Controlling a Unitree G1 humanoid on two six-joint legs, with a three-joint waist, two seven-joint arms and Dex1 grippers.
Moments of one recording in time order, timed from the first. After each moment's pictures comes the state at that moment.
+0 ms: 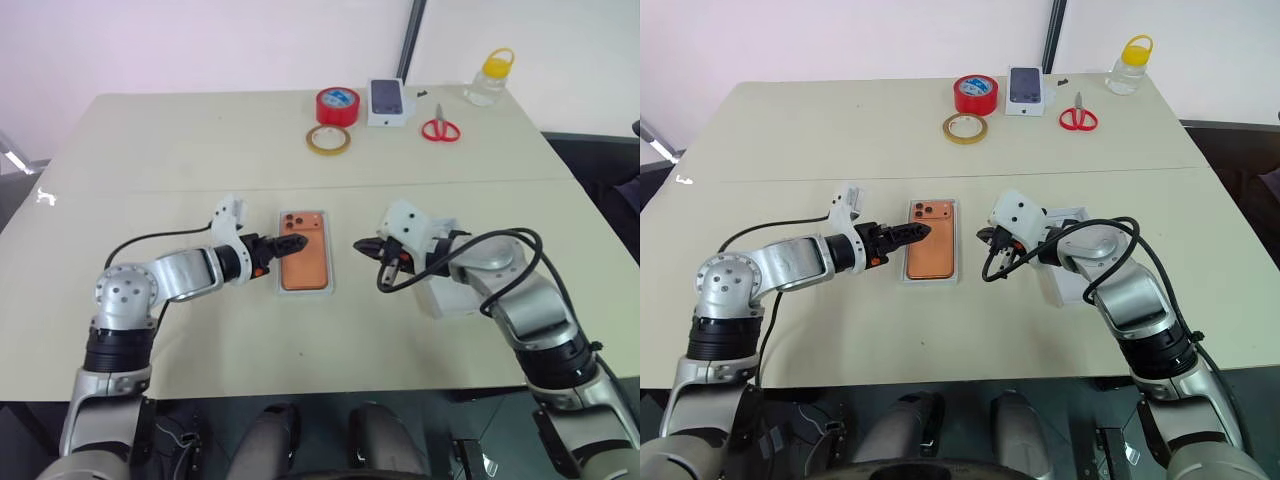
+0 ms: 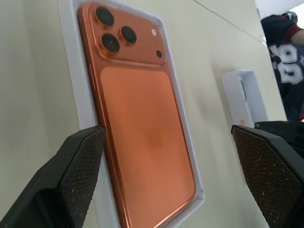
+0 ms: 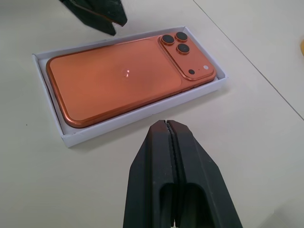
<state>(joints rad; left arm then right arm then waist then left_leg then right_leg) -0.52 0.50 0.09 -0.06 -1.55 1.14 0.34 -0.50 -0.59 0.21 -0.30 0.12 0.67 0.84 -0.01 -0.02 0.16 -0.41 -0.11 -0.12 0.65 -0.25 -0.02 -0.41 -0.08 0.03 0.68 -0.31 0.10</state>
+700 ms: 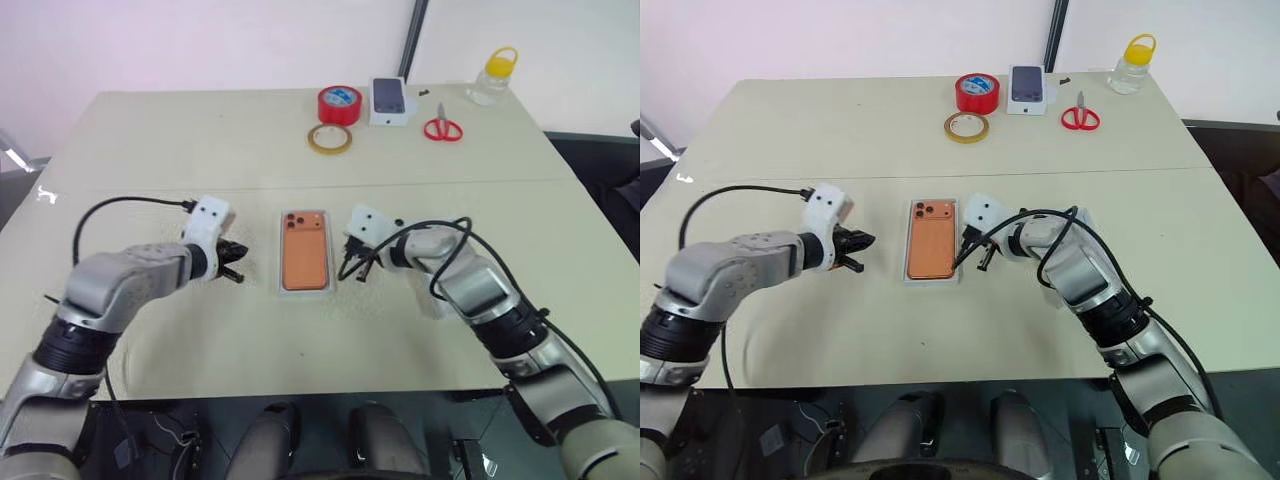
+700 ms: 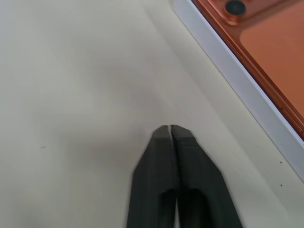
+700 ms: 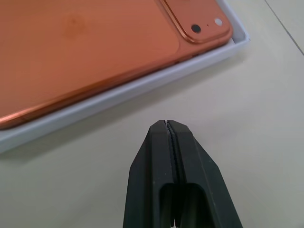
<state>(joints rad) -0.52 0.77 -0.20 -0.14 -0.74 1.01 -0.22 -0.69 -0.49 0.45 -0.05 -0.07 0.75 0.74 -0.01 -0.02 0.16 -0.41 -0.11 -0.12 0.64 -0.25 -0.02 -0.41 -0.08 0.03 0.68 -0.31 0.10</state>
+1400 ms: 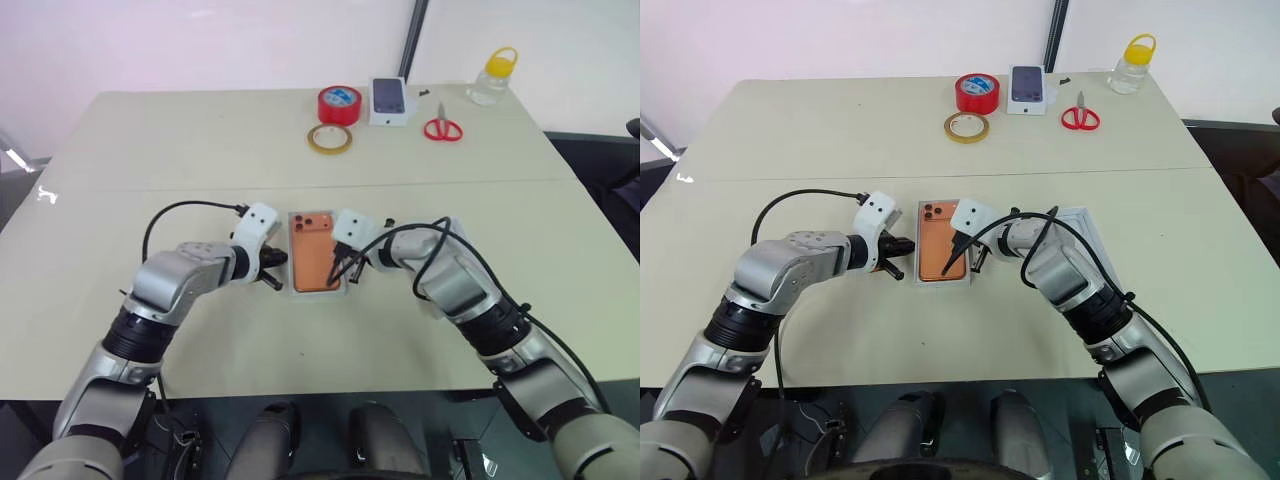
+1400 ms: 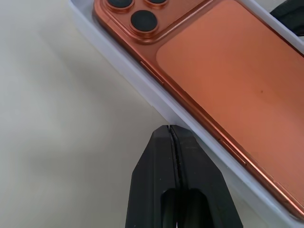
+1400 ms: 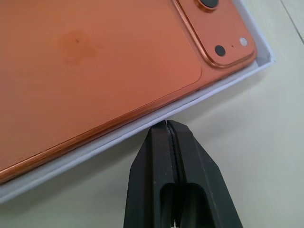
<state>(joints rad) -0.60 0.50 -0.25 -0.09 -0.49 1.06 -0.42 -0.69 -0.49 0.49 -0.06 -0.15 0.78 0.76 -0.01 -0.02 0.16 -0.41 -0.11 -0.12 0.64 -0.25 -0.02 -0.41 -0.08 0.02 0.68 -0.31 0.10</state>
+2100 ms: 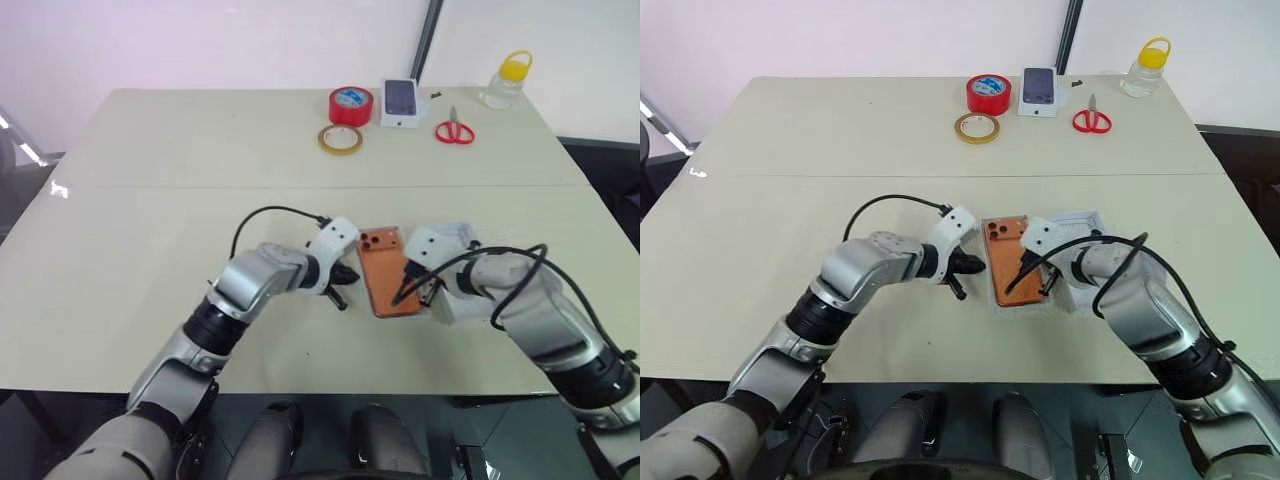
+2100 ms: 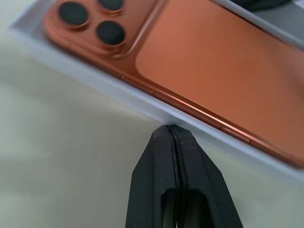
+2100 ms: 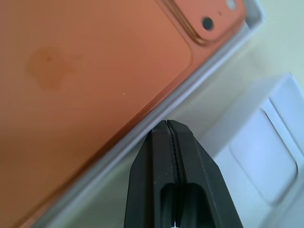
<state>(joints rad) -0.72 0.22 -0.46 -0.02 -0.33 1.08 -0.59 -0.41 -0.80 0.31 -0.44 -0.15 1.05 0.80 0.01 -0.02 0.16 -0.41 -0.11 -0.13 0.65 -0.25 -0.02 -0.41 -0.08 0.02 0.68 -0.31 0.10</state>
